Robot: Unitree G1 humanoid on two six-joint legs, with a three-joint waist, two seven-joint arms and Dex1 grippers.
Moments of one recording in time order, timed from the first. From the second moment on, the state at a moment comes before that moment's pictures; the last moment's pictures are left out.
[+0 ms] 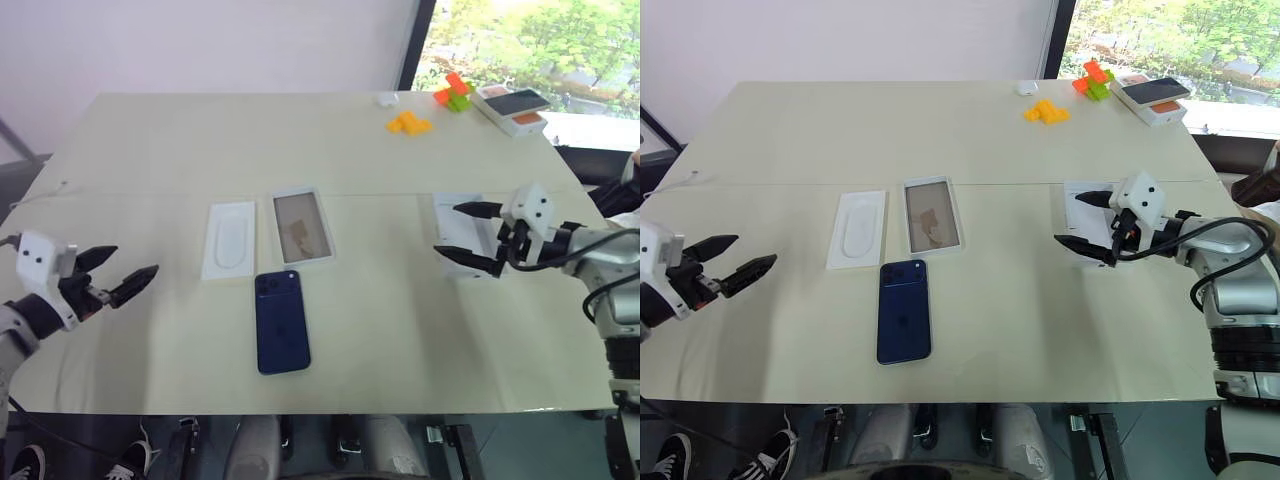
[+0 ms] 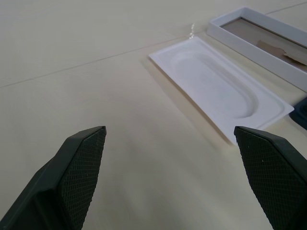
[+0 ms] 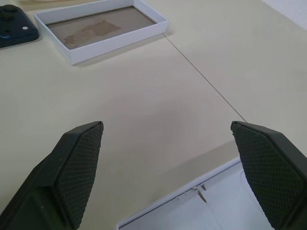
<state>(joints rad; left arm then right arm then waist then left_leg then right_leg) 0.10 0.79 0.57 -0.19 -0.55 0.52 -0.81 -0.42 -0.84 -0.12 0.15 0.32 0.18 1.12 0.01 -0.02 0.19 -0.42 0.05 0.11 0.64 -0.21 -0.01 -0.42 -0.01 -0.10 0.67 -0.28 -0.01</state>
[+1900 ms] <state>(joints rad) 0.06 0.78 0.56 -0.19 -0.53 0.45 -0.80 -0.42 -0.84 -0.11 0.21 0.30 0.13 1.11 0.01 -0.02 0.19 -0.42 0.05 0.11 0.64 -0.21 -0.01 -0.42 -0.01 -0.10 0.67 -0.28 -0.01</state>
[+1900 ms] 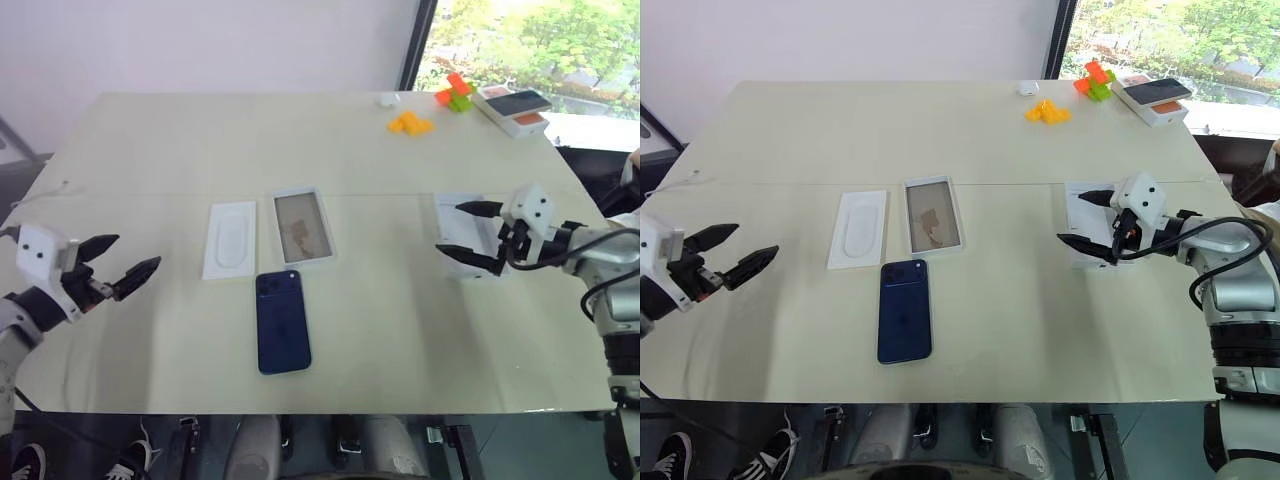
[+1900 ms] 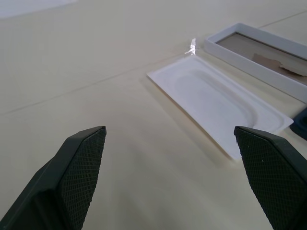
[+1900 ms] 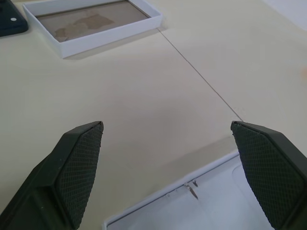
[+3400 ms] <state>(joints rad) -0.48 0.42 0.28 -0.06 -0.44 1.08 -0.12 -0.63 -0.58 0.21 0.09 0.12 0.12 1.01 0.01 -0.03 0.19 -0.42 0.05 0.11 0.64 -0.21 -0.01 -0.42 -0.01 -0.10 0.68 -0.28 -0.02</state>
